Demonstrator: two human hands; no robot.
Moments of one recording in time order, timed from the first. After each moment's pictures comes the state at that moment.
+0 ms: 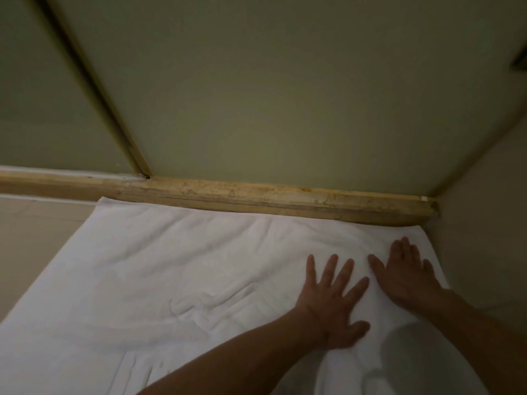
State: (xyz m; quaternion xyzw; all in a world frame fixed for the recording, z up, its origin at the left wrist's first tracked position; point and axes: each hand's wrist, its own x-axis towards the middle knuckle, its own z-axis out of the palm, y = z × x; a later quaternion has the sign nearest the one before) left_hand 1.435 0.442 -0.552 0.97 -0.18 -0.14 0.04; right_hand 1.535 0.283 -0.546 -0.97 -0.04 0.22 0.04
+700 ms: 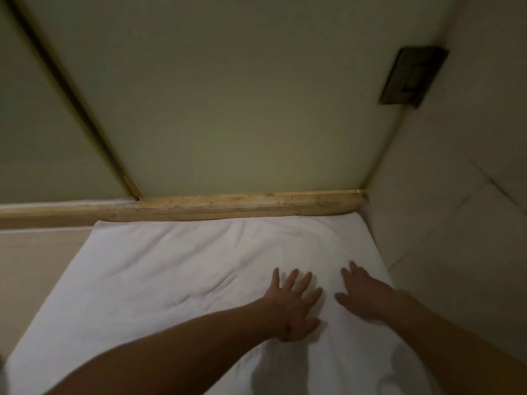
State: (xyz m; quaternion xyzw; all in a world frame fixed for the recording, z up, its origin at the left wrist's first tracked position) left_hand 1.368 0.450 -0.490 0.94 -0.23 -0.26 -0.01; right_hand 1.431 0.270 -0.476 -0.93 -0.13 0.33 -0.02
